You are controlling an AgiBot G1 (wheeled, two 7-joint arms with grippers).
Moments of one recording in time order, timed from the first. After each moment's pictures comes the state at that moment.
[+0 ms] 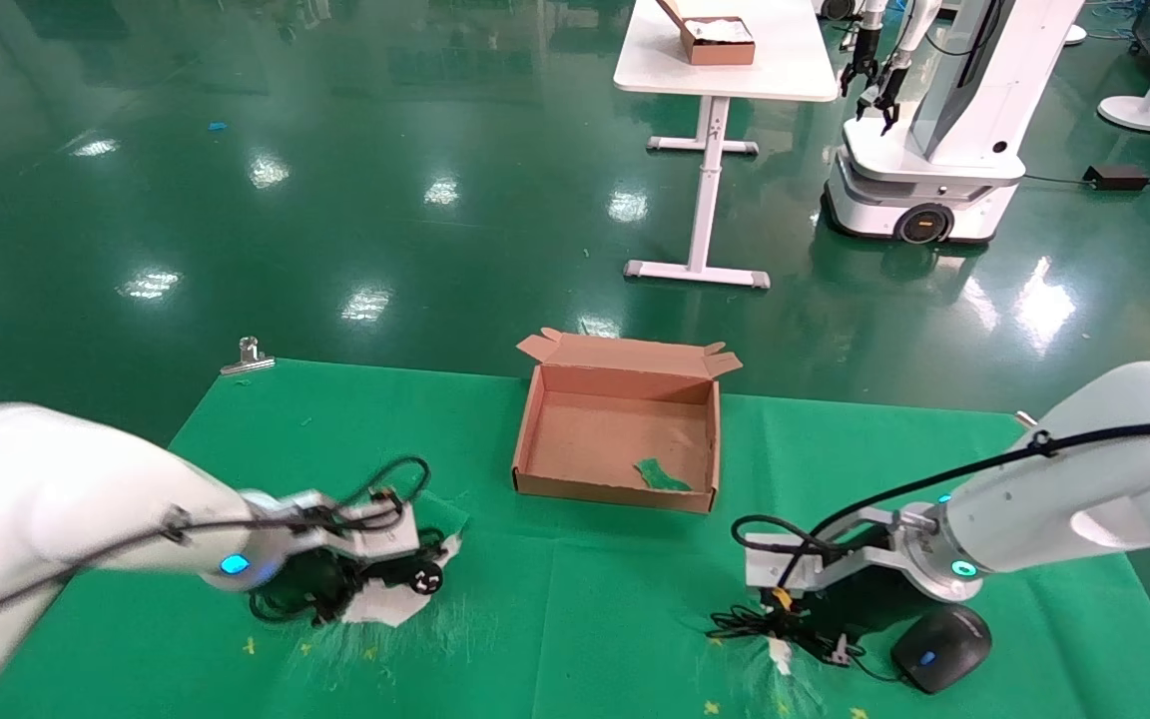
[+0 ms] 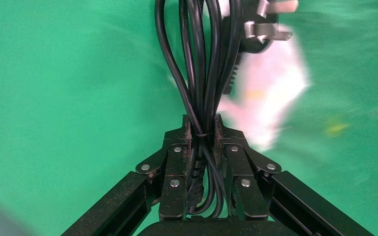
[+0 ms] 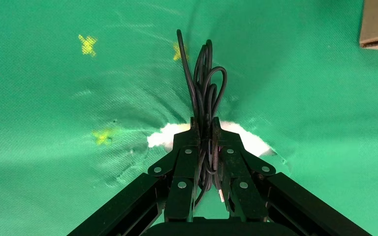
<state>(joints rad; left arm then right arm) -1.58 1.14 0.85 -0.86 2.27 1.22 -0.54 1.68 -1.19 -0.78 0.39 -1.97 -1.25 -0.02</state>
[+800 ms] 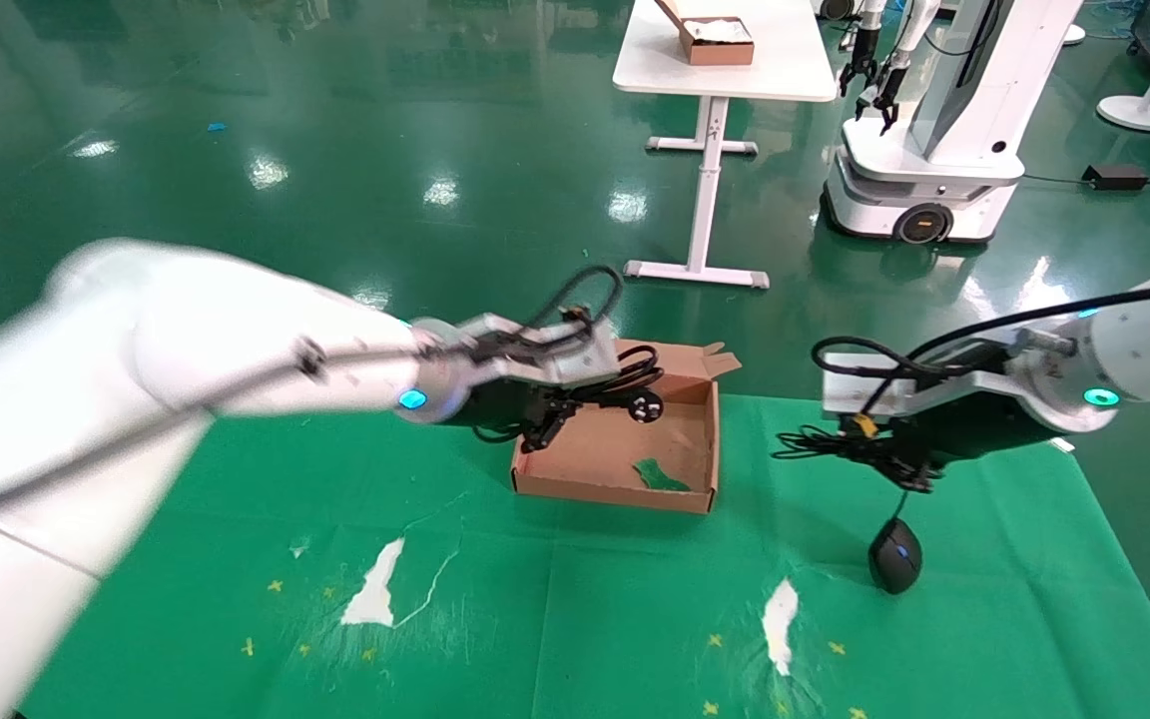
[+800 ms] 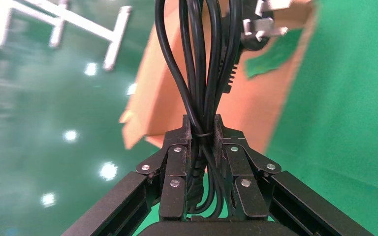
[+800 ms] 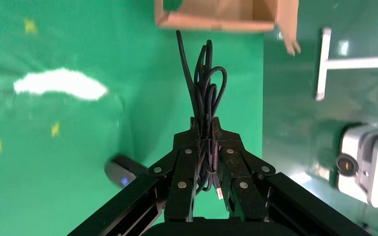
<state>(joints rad) -1.70 1.35 0.90 -0.84 2.17 0.97 -0.52 1.78 -1.01 -0.78 0.85 -2.04 -1.35 0.24</state>
